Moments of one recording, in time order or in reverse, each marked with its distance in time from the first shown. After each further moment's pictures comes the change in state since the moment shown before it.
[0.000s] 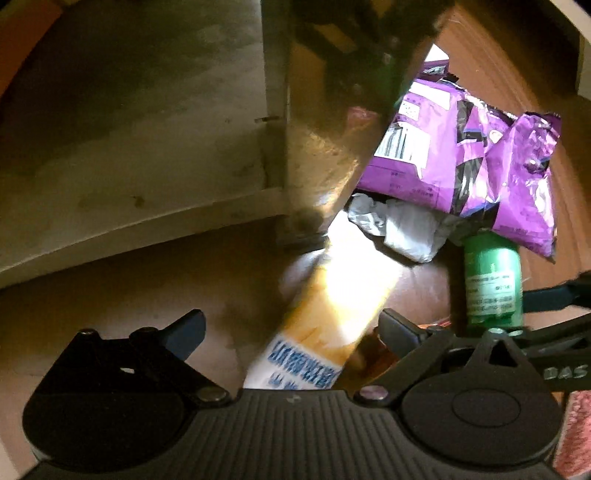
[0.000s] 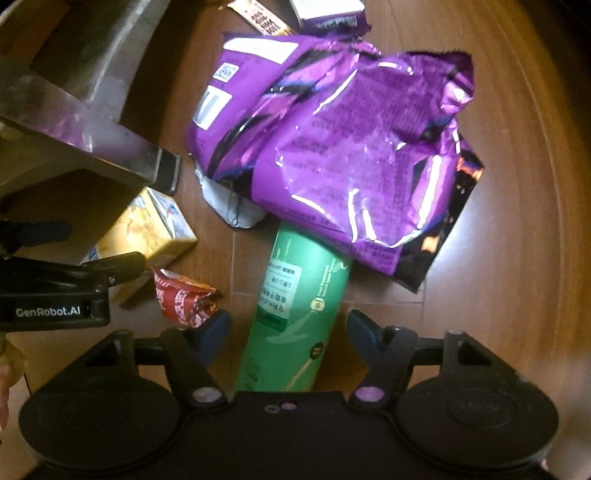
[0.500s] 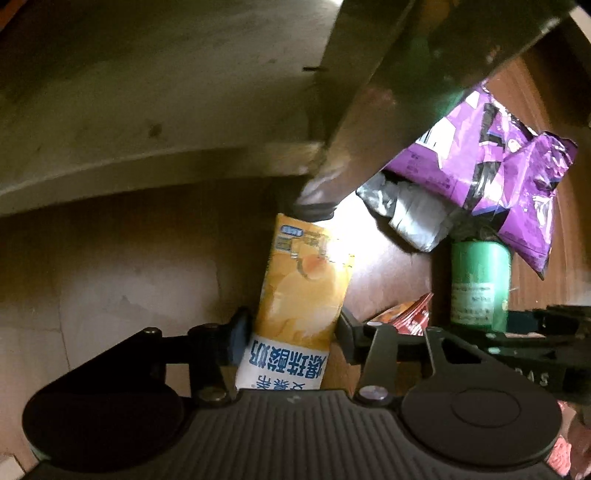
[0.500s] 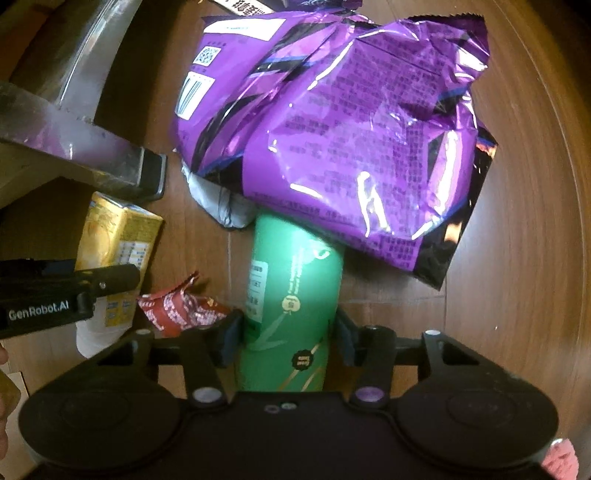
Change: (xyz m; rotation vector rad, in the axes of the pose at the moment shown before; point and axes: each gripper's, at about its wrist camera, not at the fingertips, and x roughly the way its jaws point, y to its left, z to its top) left arm 0.013 0.014 -0.010 -0.142 0.089 -0.050; right arm 0.025 0.002 -0.002 0.065 0.009 0.015
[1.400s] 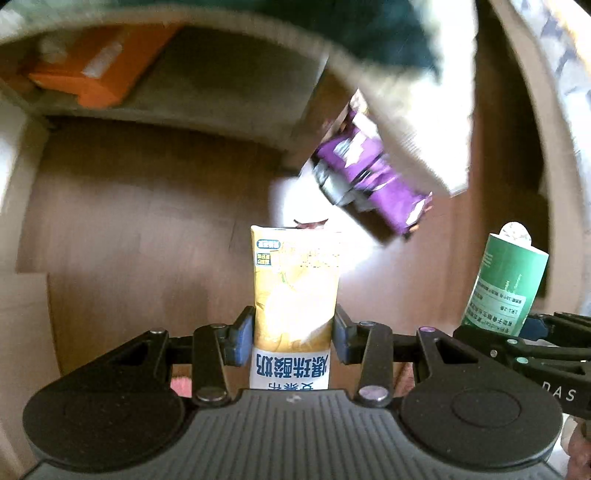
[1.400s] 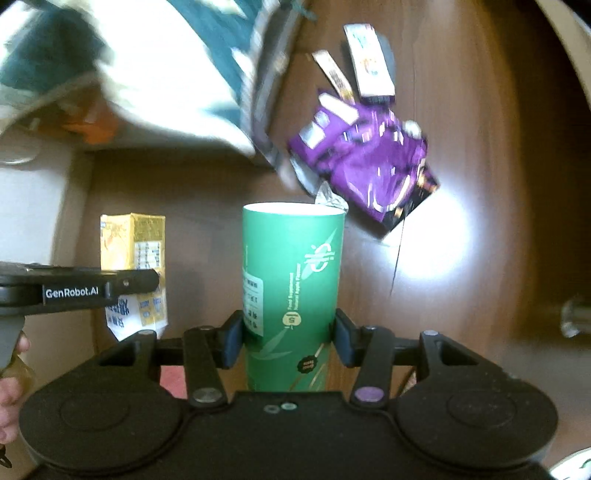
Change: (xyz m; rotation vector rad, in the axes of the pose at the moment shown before) left arm -0.261 -0.040 -0.100 -0.304 -0.026 -0.057; right arm -0.241 0.045 -0.064 -0.249 -0.002 0.035
